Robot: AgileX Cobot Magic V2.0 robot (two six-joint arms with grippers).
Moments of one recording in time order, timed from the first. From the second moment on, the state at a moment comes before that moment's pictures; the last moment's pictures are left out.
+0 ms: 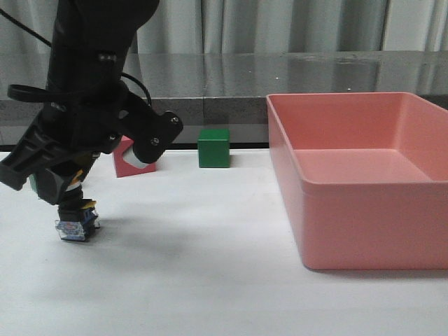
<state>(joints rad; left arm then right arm) -0.66 1.94 -1.37 0.60 1.15 0.89 0.16 0.23 -0.31 0.24 0.27 -0.42</state>
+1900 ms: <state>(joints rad) -0.37 1.10 -1.14 0.19 0.74 0.48 0.16 0.23 -0.31 0.24 0.27 -0.42</state>
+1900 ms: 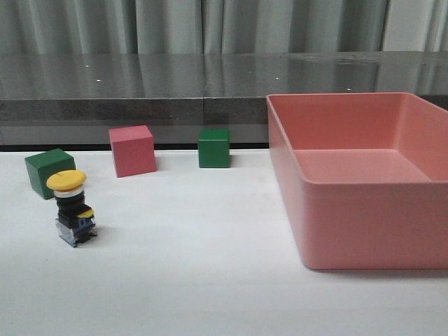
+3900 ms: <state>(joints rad) -0.06 0.00 -0.03 0.12 0.10 -0.08 0.16 0.23 -0.31 0.24 0.27 -0.42</state>
